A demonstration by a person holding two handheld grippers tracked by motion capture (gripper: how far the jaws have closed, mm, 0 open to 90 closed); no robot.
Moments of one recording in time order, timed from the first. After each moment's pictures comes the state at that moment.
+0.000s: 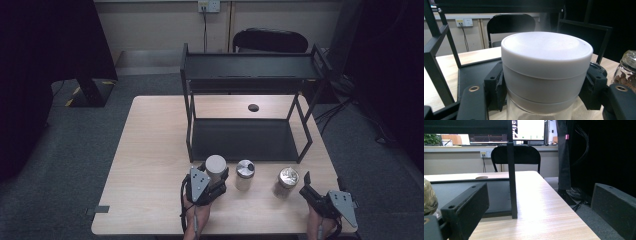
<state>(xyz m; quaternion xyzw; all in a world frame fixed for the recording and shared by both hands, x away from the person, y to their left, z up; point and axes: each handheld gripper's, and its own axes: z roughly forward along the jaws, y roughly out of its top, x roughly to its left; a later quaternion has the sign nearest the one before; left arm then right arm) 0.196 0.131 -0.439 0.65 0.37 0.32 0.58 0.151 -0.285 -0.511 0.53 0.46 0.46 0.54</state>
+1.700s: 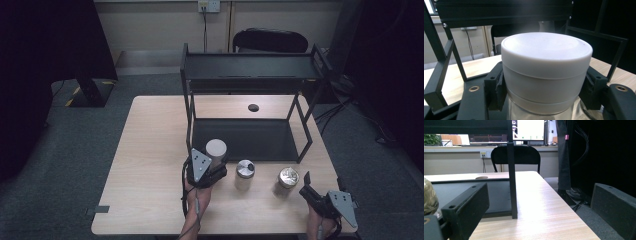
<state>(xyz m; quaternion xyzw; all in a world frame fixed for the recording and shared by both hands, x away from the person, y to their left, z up) 0.230 0.125 -0.411 0.65 0.38 0.33 0.57 0.151 -0.284 -0.512 0.53 0.46 0.46 0.54</state>
